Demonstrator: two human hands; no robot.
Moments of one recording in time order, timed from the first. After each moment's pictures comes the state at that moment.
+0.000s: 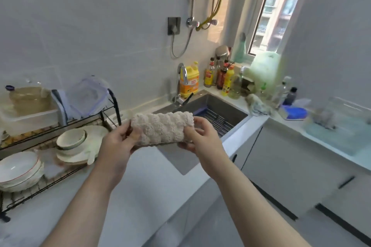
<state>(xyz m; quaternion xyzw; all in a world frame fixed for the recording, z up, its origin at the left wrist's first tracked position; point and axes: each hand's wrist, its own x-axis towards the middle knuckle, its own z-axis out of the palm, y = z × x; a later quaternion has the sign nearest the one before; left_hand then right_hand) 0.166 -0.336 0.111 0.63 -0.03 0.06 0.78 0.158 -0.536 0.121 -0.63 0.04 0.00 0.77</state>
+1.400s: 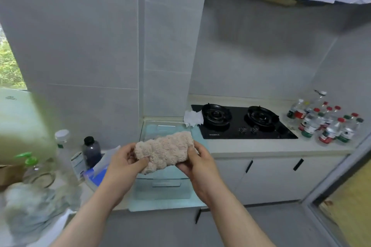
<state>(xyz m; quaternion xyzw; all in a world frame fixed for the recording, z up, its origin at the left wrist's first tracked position) 0.454 -1.164 0.096 0.62 -0.31 -0.32 0.65 0.294 -1.261 0.113 -0.45 0.35 -0.37 0.73</state>
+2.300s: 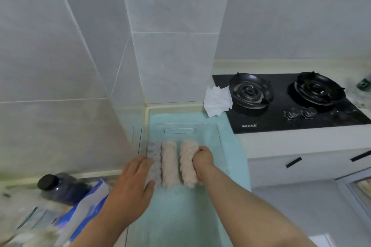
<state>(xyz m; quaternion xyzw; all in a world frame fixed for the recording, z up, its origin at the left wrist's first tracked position) 0.591 -1.349 -0.044 0.80 -0.55 -0.13 0.21 0.469 -1.544 -0.113 -0.48 0.65 -0.19 0.55</state>
